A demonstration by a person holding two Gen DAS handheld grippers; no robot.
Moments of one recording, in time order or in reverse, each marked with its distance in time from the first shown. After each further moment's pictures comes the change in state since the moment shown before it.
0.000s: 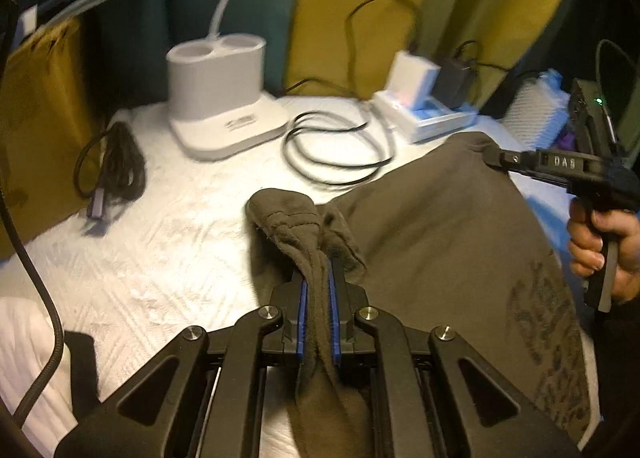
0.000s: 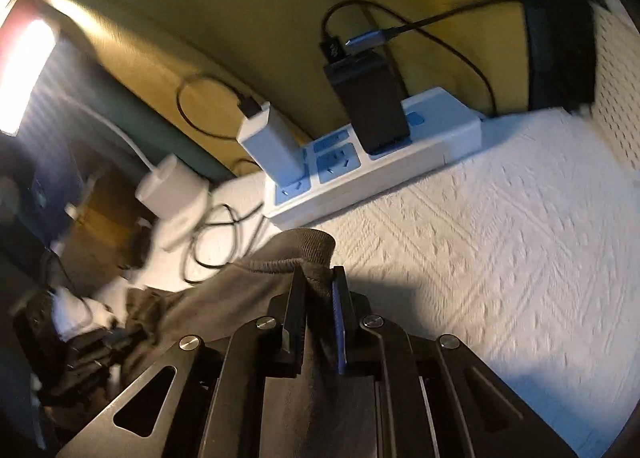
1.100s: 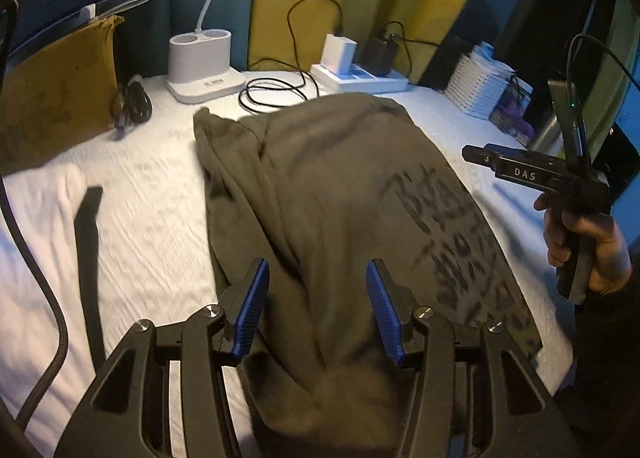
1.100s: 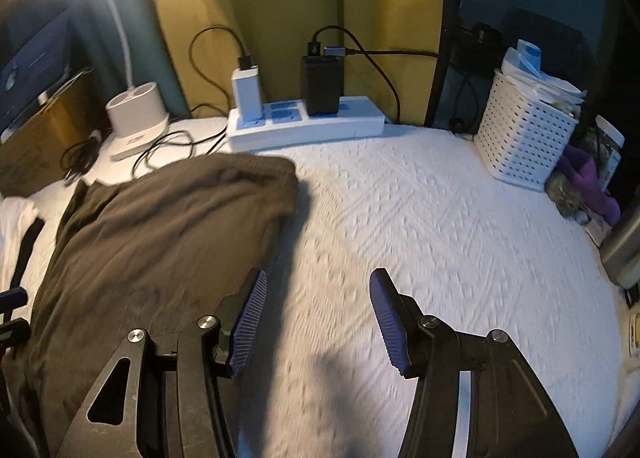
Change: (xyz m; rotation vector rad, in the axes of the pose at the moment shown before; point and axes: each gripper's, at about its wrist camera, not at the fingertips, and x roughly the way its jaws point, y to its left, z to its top) left arm -0.085 -0.058 -0.090 0.013 0.001 -0.072; right arm -0.086 0.028 -0.092 -0.220 -0.050 -0.387
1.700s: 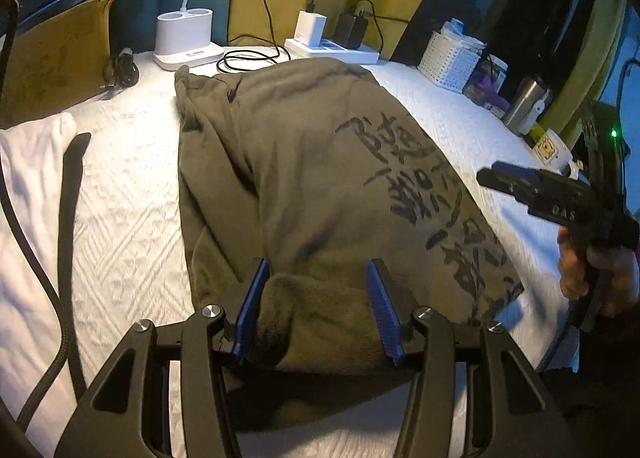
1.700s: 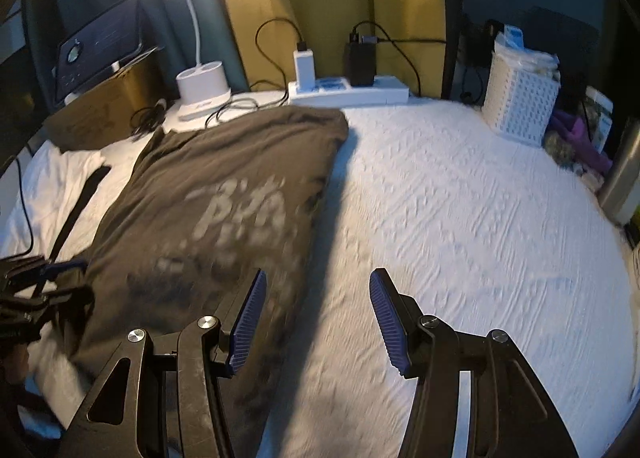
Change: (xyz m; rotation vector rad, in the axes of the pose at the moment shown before) left arm -0.015 -0.020 -0.052 0.023 0.024 -0.048; right arm -0.069 0.013 -0.086 -0.008 0.002 0.121
